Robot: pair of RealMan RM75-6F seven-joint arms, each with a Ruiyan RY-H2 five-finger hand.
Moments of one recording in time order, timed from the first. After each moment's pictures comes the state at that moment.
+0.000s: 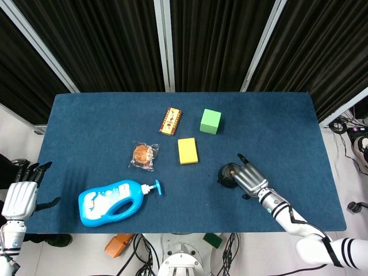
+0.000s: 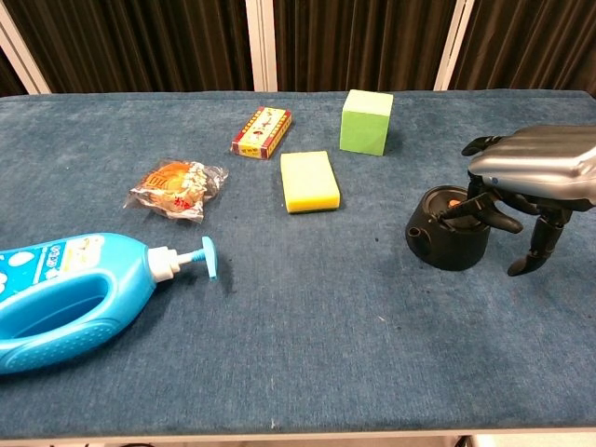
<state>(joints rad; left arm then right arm) -0.08 -1.25 -0.02 -1.45 1.49 1.47 -0.05 0.69 -1.24 0.03 -1.80 -1.13 0.83 -0.63</state>
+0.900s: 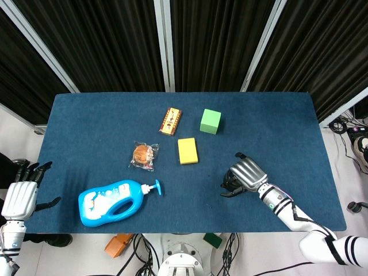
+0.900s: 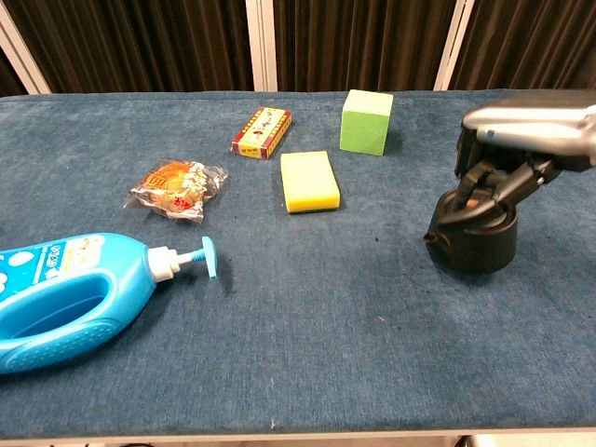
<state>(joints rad) -0.08 -1.23 -0.03 -1.47 1.49 1.47 -0.03 0.68 -1.22 0.05 -1.77 -1.35 0.90 -0.29</state>
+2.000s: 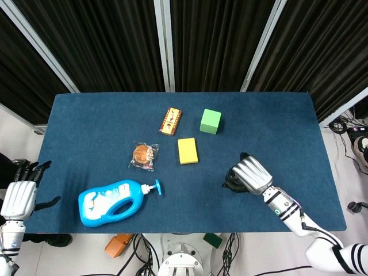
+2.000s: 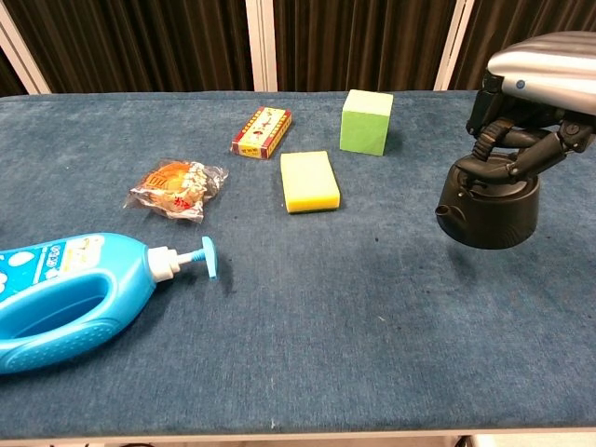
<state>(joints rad) -0.08 -1.24 -0.03 -1.46 1.50 1.48 -0.05 0.61 -1.21 0.05 -1.78 -1.53 1.06 -0.29</state>
